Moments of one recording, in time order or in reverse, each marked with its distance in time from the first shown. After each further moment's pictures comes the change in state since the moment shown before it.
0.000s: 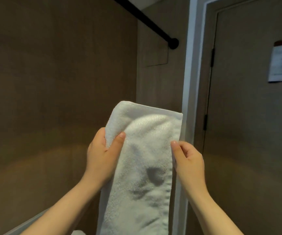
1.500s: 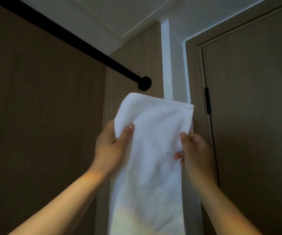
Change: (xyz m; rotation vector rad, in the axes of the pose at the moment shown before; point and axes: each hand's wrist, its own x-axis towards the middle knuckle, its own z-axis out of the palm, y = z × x) left_hand 0.327 -0.025 0.334 -0.145 0.114 0.319; right_hand 0.443 0.140 -0.049 0.177 0.150 -0.199
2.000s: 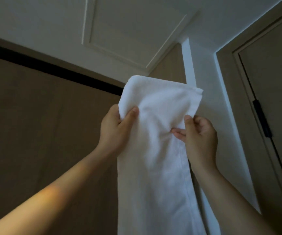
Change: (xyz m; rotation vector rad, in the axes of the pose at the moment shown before) left_hand 0.096 0.044 0.010 0.291 0.241 0.186; right_hand 0.116 -0.005 0.080 0.555 -0.065 -0.137
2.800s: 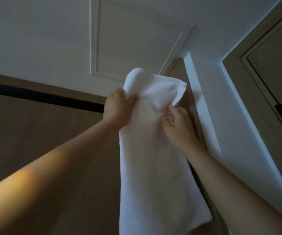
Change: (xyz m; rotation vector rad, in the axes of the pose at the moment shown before) left_hand 0.122 0.027 0.013 0.584 0.116 0.276; right_hand 0.080 0.016 0.066 -0.367 -0.392 -0.255
